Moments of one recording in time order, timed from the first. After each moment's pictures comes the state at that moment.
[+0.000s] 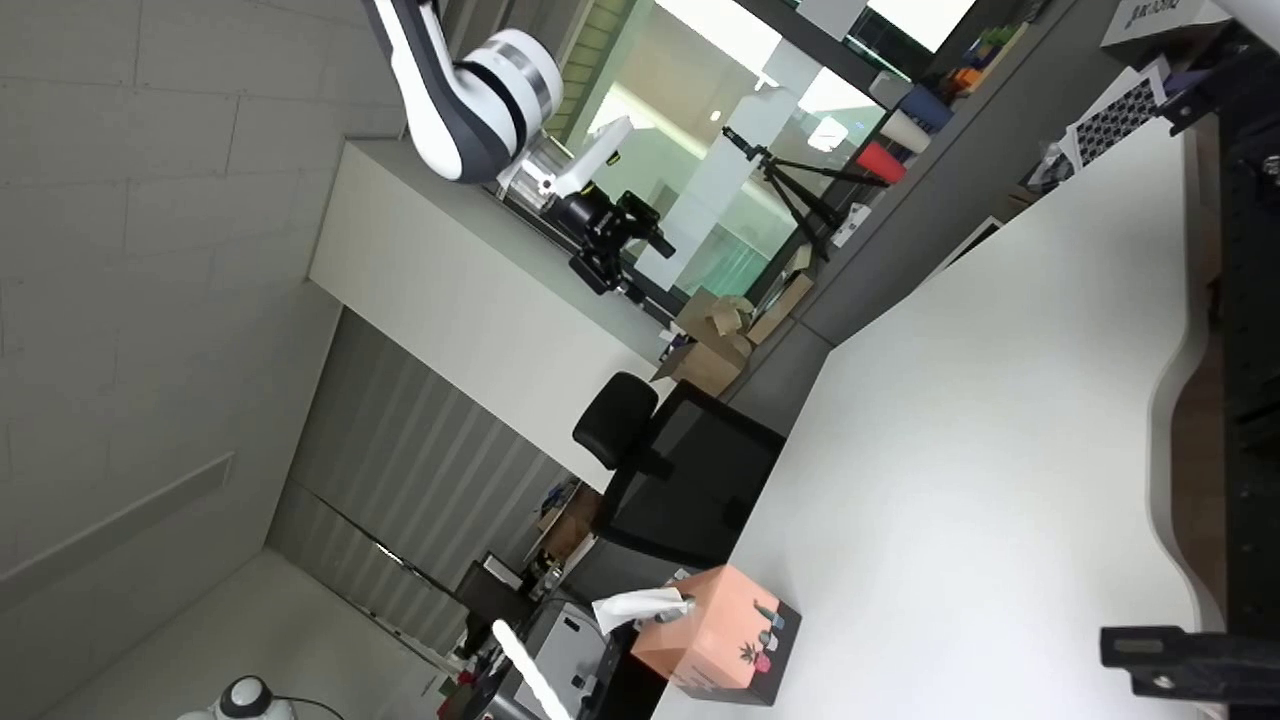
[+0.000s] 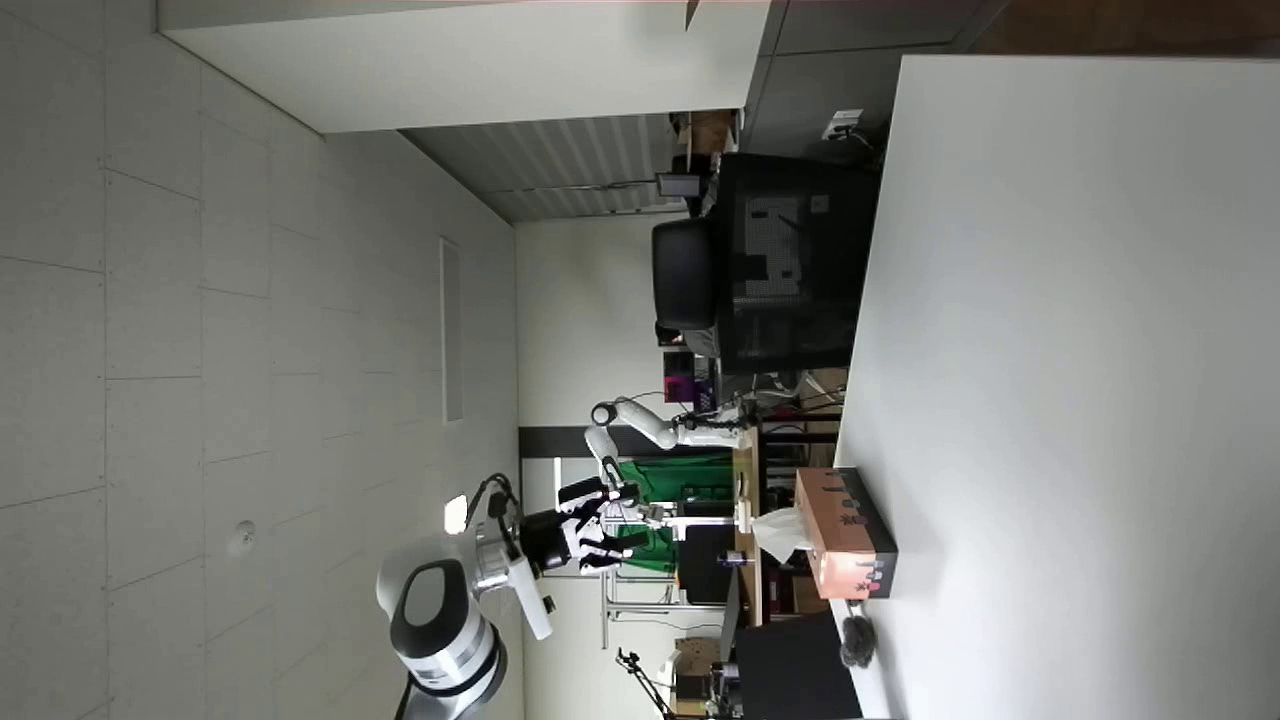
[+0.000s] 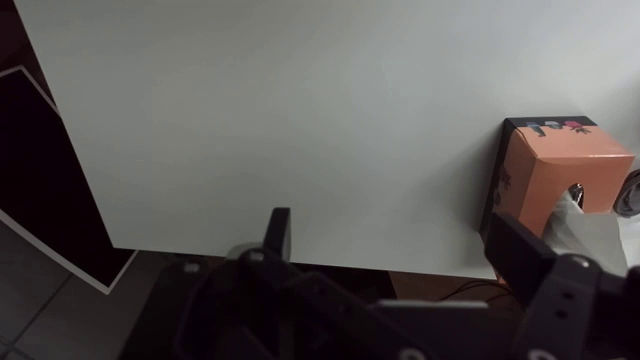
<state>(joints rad) -0.04 -0.14 -0.04 -2.21 -0.07 2.36 -0.10</state>
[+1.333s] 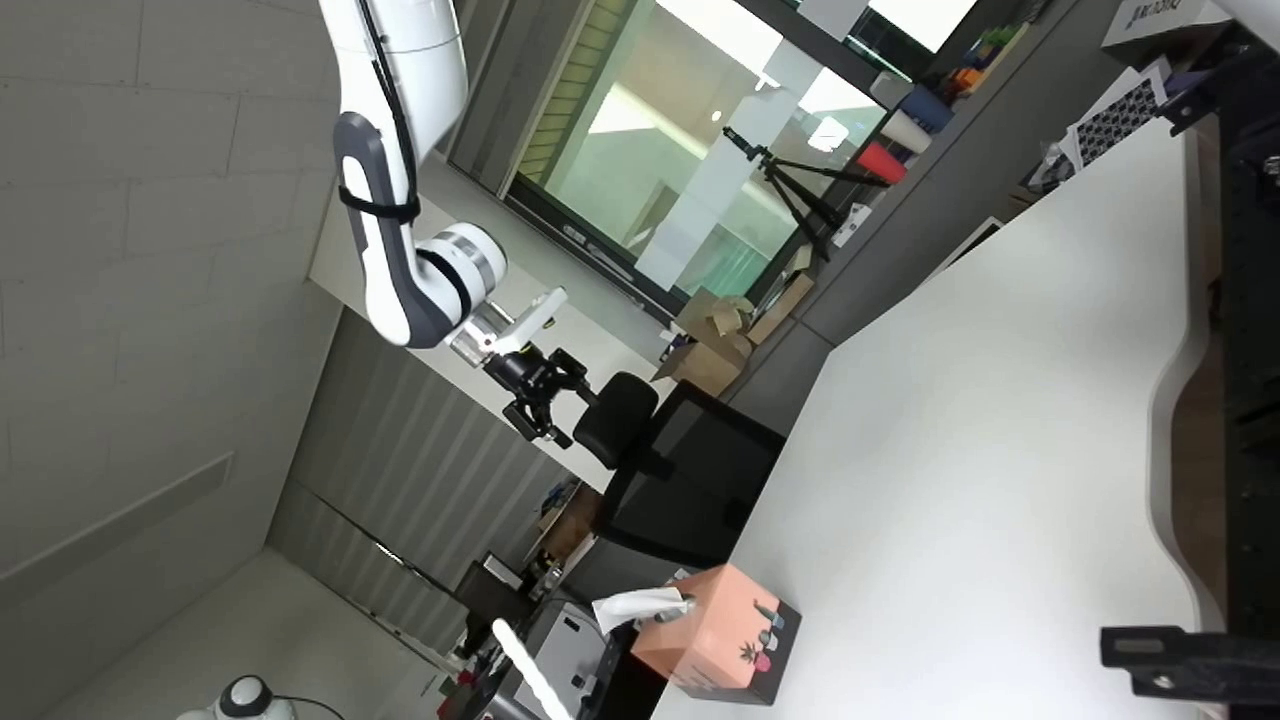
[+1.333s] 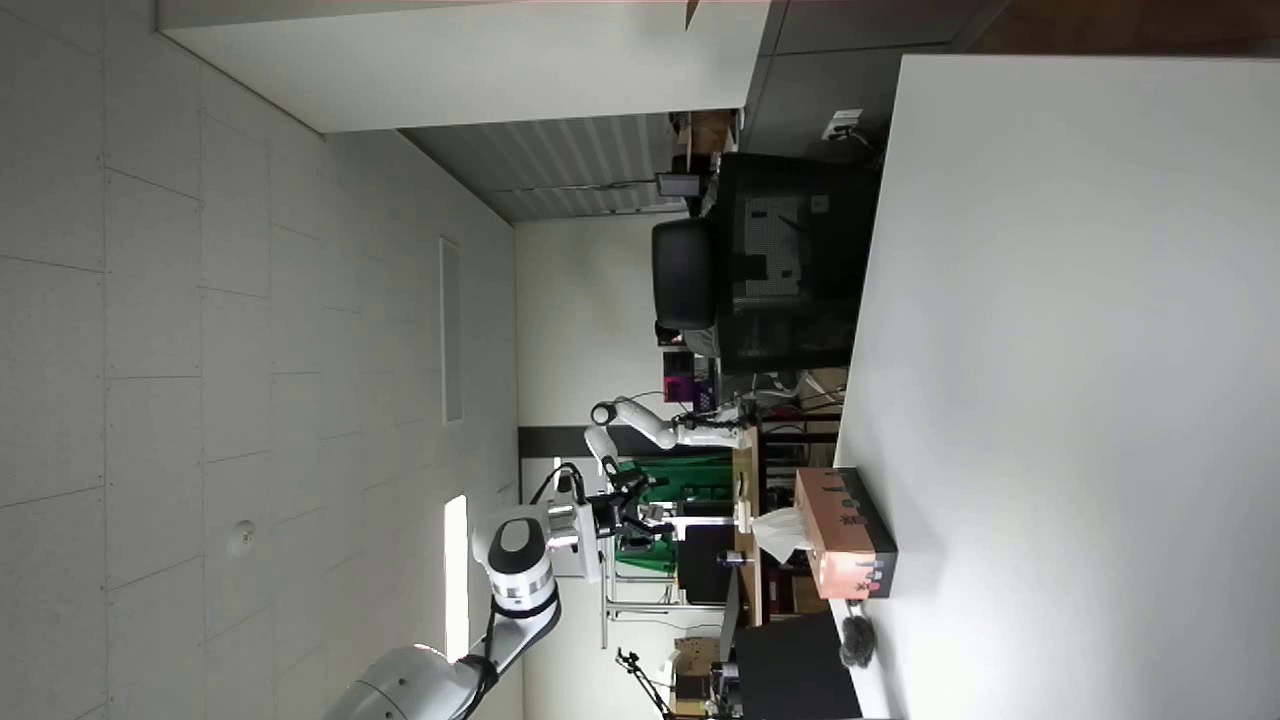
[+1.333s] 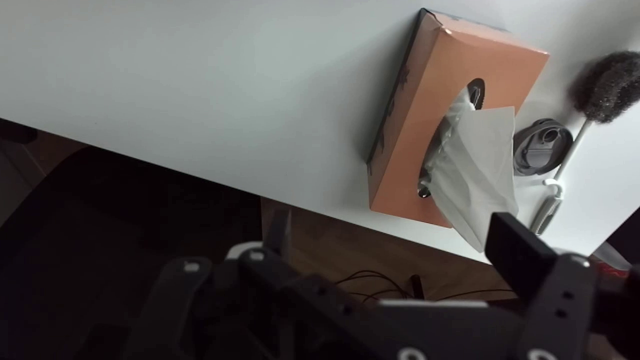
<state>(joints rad) 0.09 0.44 0.08 -1.52 -0.06 2.22 -0.16</state>
